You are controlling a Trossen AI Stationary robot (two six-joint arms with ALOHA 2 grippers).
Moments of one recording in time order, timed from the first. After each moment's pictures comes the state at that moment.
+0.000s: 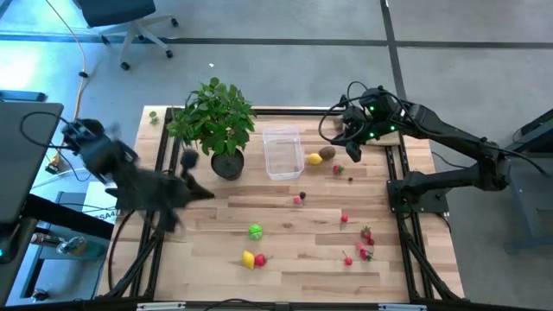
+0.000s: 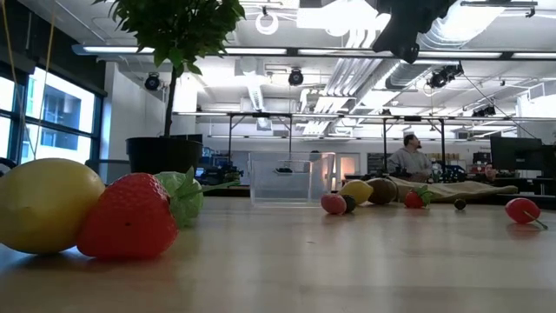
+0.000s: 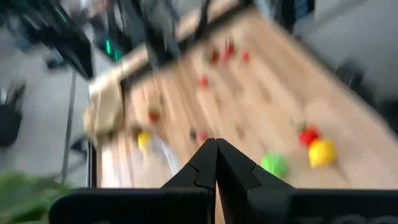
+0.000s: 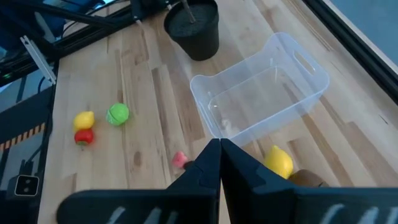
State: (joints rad) left arm -0.52 1.17 1.54 -1.10 -0.51 0.15; right arm -0.50 1.11 1.16 -0.80 -0.39 0.05
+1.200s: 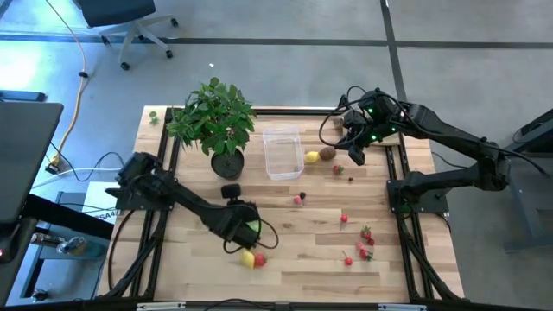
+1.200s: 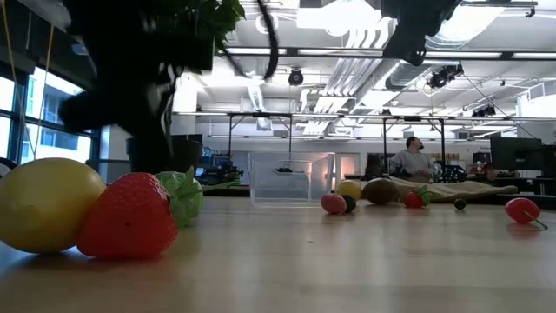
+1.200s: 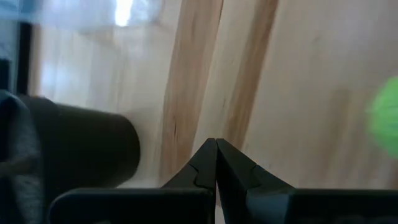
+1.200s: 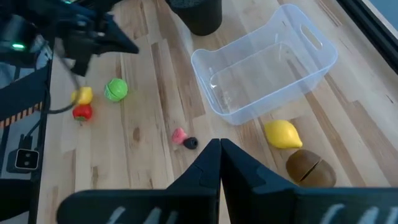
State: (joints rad) left arm -0.35 1.86 1.19 -0.98 -0.63 -0.64; right arm -0.50 1.11 1.16 -0.90 -0.40 -0.01
